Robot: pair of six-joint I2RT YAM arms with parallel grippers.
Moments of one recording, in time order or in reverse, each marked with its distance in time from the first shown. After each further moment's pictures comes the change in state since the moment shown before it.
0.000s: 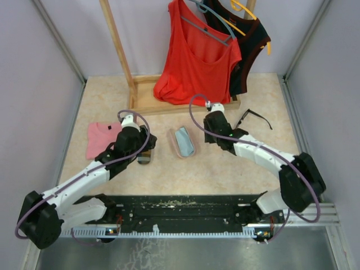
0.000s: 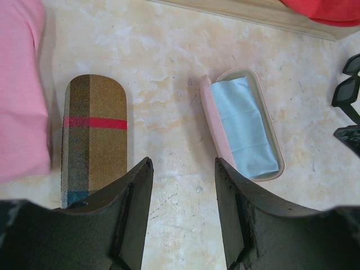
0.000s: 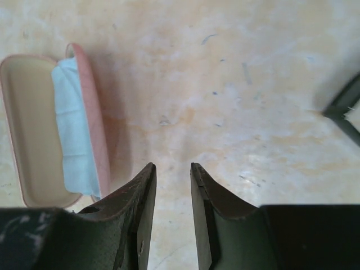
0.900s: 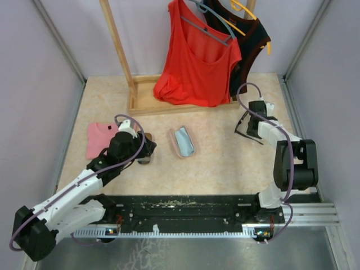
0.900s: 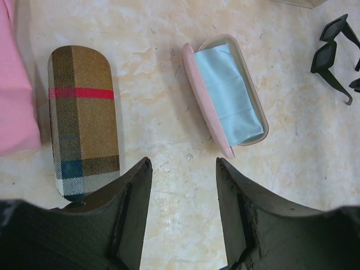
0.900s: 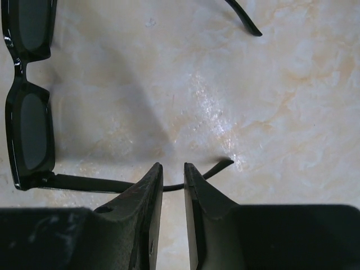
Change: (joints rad) left arm 0.000 -0.156 -0.037 -0.112 0.120 0.008; right arm -0.572 0.116 0.035 -0.151 0.144 0.023
